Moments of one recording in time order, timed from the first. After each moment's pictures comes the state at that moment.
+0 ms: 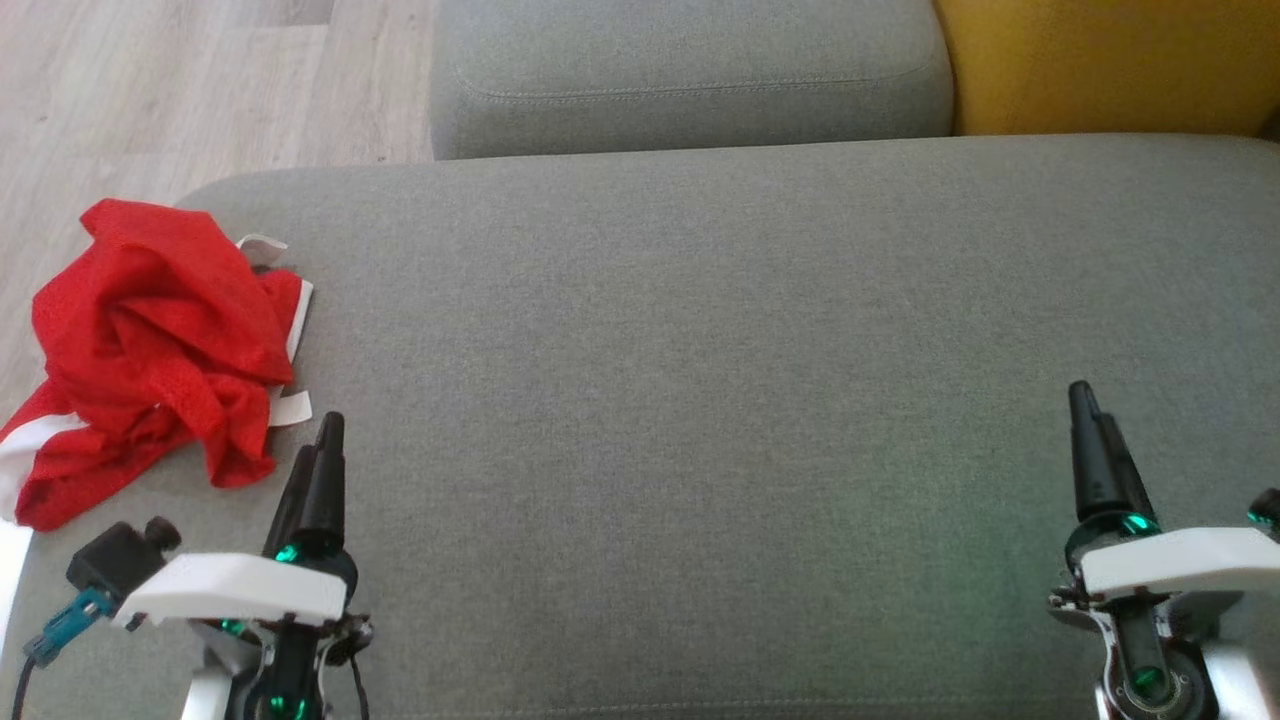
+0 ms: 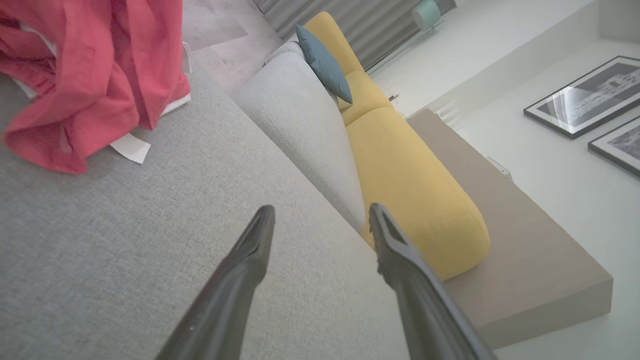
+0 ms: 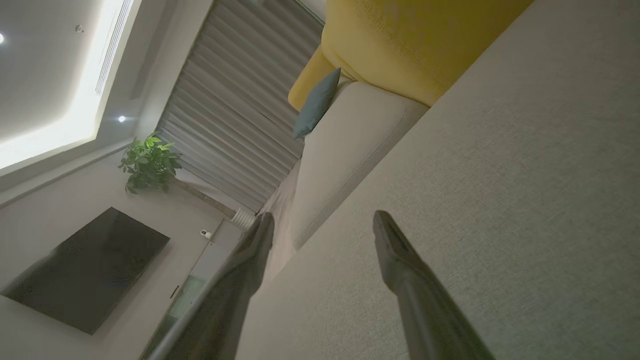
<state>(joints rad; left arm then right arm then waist) -0.03 0.07 -0.06 0.22 -1.03 -0.11 -0.04 -0.01 -0.08 -0.04 0.15 1.00 0.12 0.05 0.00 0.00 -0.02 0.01</state>
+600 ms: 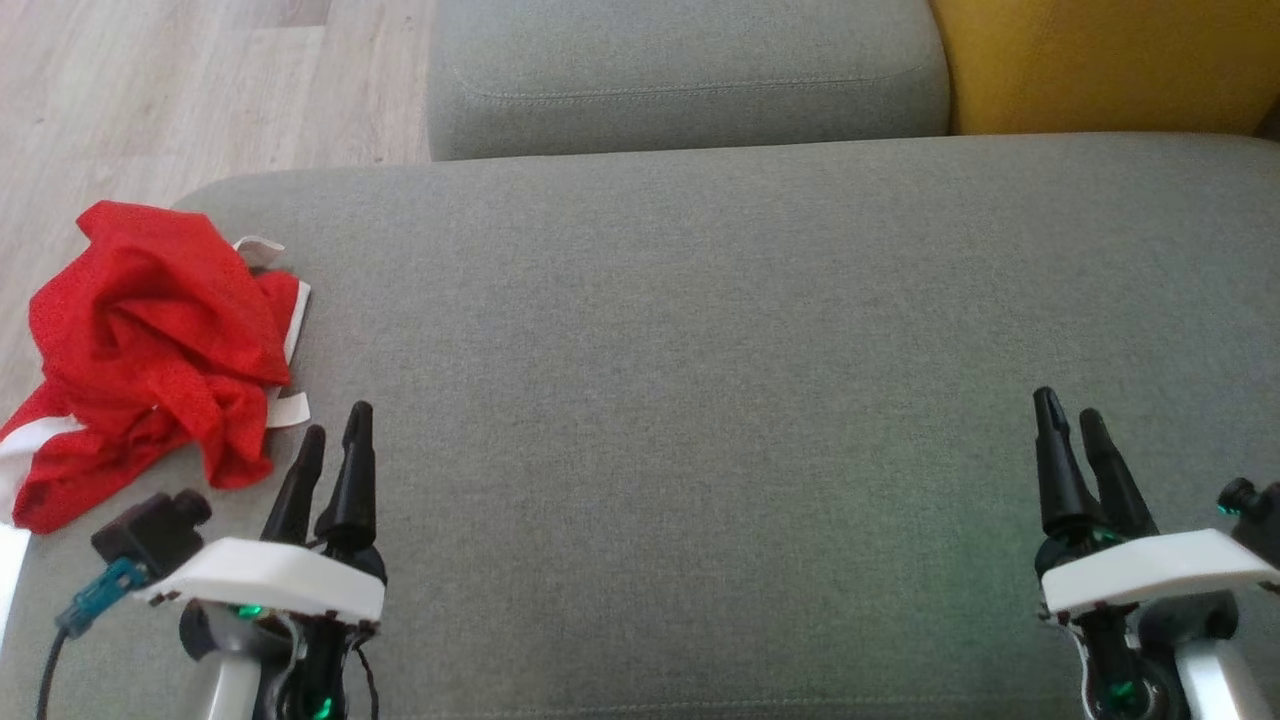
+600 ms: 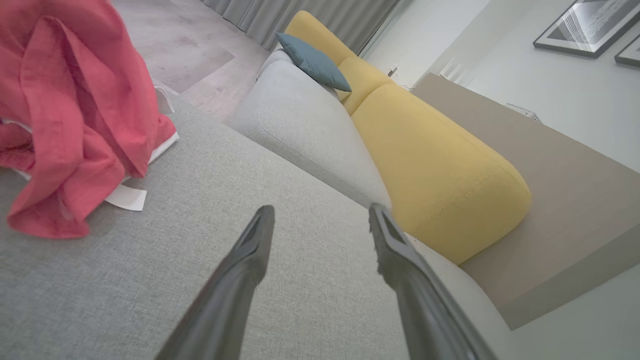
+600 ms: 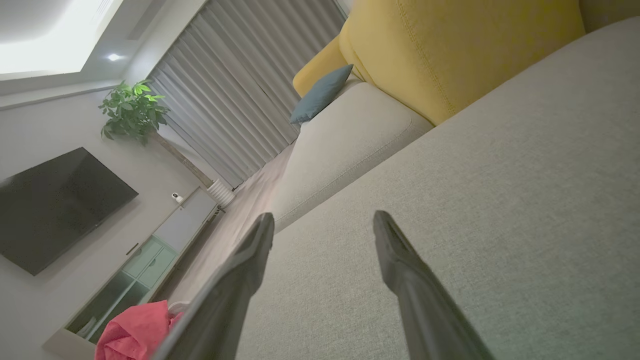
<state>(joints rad) -0.05 0.09 -0.11 0.20 -0.77 -0.09 -0.09 0.01 -0.09 0.01 0.11 0.77 0.12 0.02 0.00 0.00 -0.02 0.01</state>
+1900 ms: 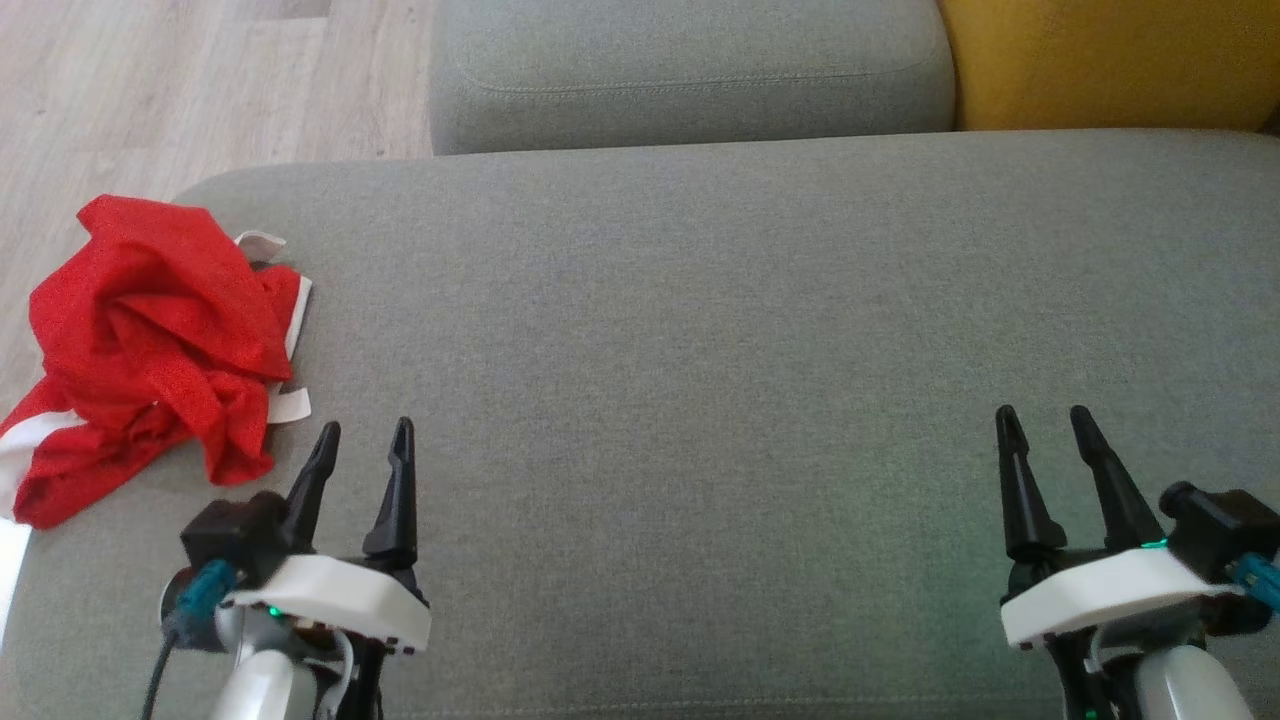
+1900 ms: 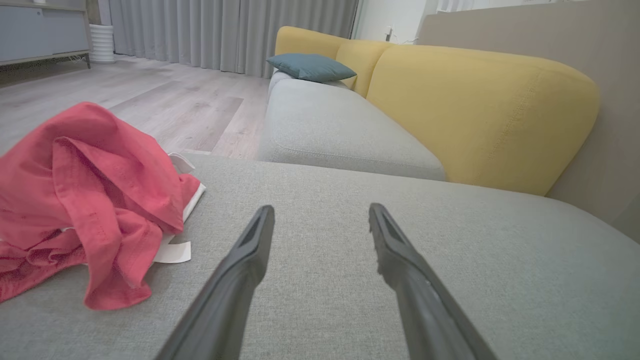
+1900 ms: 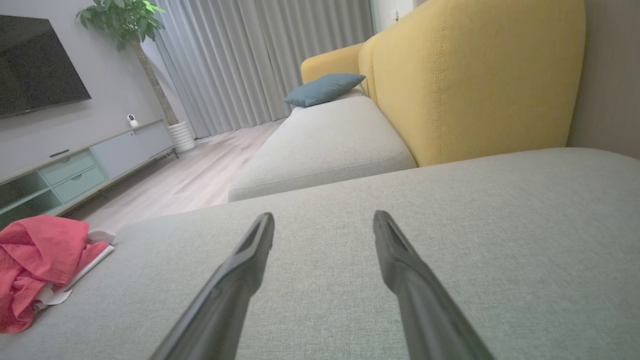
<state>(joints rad) -0.05 0.10 -0.17 0.23 -0.31 -0.04 -0.20 0.04 -0.08 0.02 0.10 0.31 0.12 -0.05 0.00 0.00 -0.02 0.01</state>
